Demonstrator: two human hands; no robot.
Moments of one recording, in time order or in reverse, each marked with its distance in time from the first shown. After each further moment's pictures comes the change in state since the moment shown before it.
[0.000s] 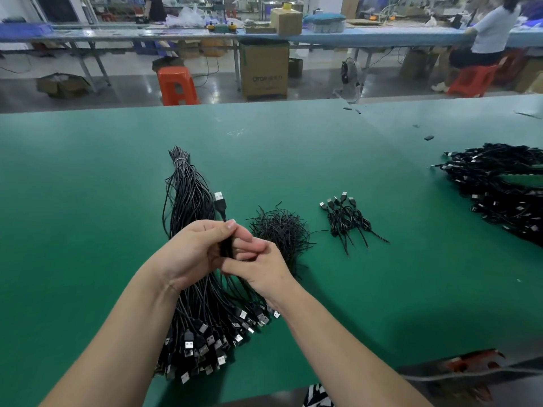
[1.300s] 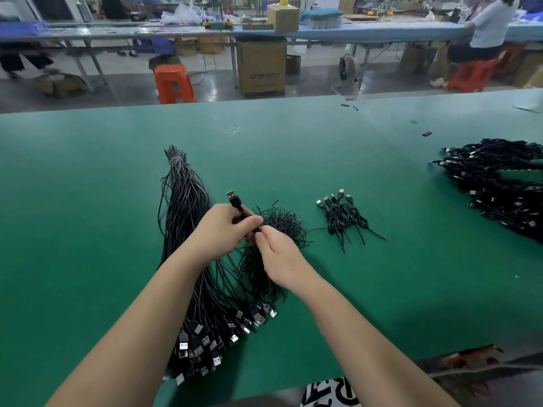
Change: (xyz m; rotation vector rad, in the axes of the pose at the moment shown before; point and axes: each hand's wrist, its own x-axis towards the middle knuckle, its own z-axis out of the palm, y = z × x) left_hand 0.054 -0.006 0.015 0.861 0.290 0.136; right_hand 0.010 -0.012 -0.044 -0.716 0.096 -0.035
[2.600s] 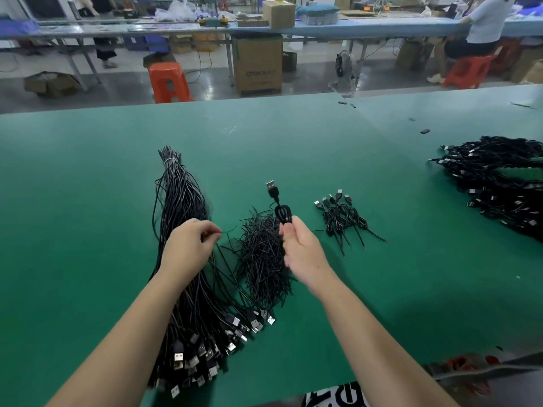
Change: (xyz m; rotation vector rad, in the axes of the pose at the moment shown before) left_hand 0.005 -0.078 -0.004 0.387 0.330 -0.006; right_hand 0.002 0.024 -0.027 0.158 0.174 0.091
